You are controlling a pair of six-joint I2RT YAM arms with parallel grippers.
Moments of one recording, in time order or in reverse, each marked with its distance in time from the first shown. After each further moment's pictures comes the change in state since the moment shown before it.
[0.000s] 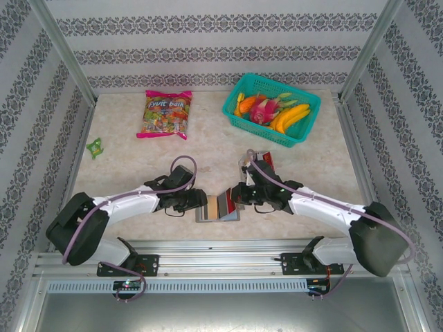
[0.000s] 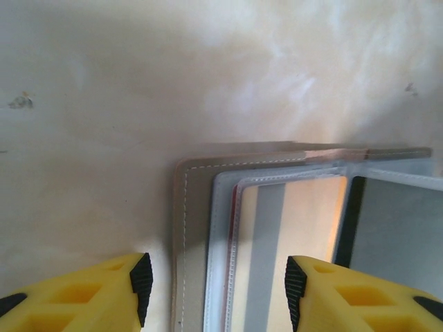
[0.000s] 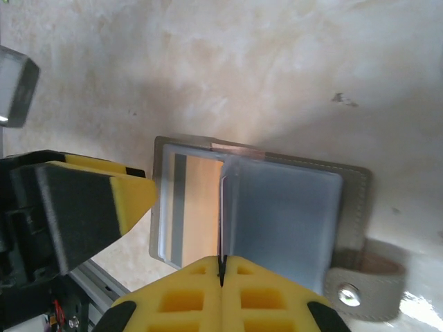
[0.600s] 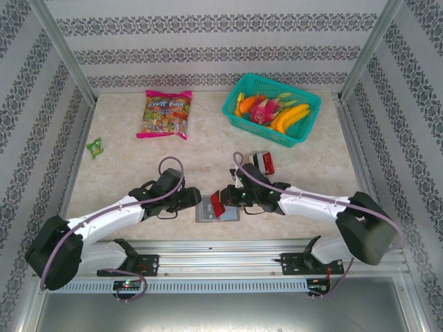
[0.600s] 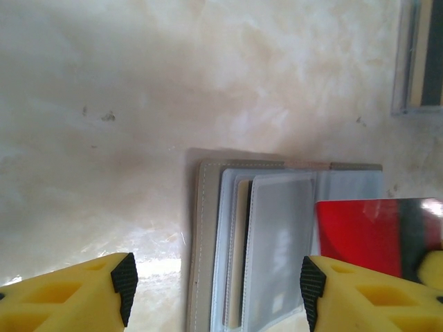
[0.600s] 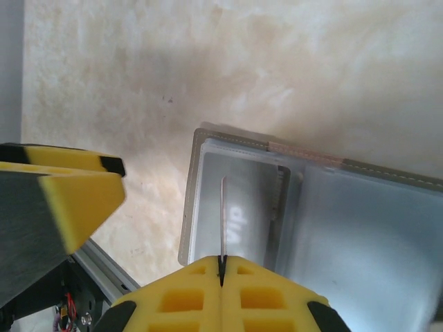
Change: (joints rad) left arm 0.000 -0.197 -0.076 -0.031 -0.076 -0.025; right arm 0.069 0.067 -0.010 0.140 0.004 0.028
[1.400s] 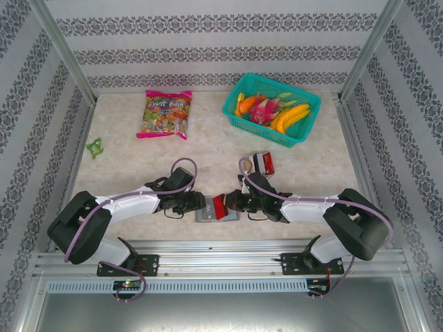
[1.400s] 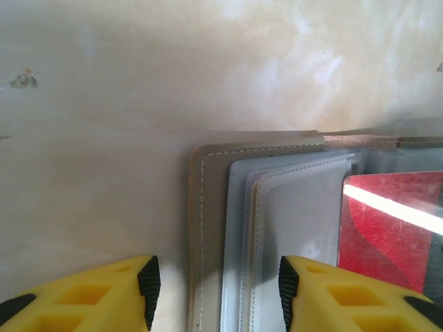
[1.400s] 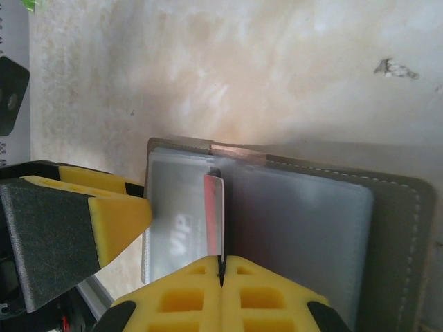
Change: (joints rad) left arm -0.001 0.235 0.057 0.045 0.105 0.049; right arm -0.031 0.077 -0.177 0.316 -0.020 0.100
